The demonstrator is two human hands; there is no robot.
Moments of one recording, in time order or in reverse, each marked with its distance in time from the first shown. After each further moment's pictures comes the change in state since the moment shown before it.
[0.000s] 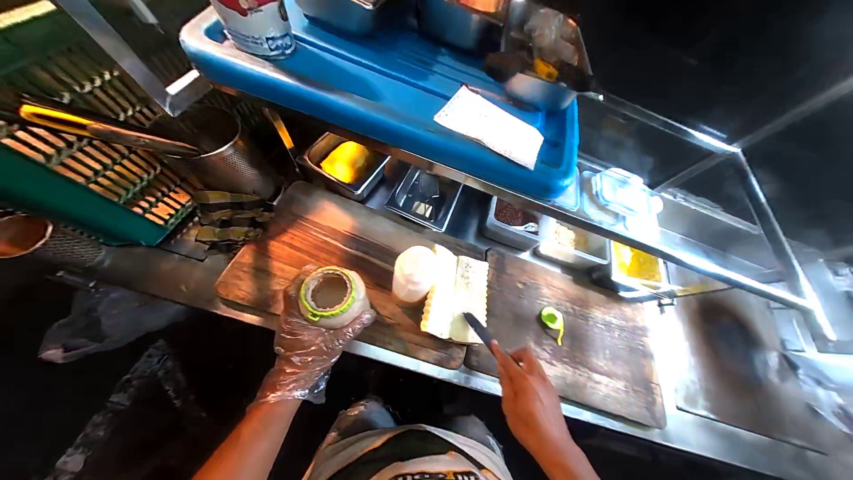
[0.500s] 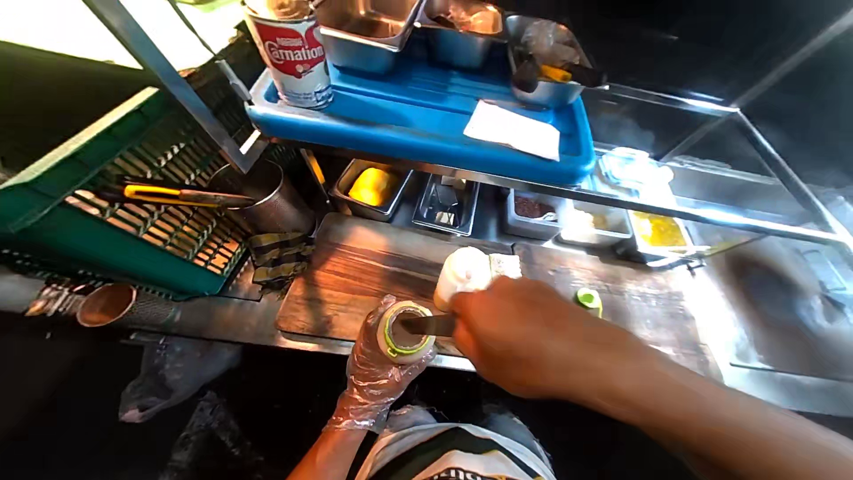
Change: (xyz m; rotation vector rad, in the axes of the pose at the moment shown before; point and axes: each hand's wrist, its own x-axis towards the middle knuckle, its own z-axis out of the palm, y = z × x) left_hand -0.009 -0.011 -0.020 -0.221 -0.170 0.247; right_hand 0.035 -0.247 -0.156 -0.291 -0.395 -0.399
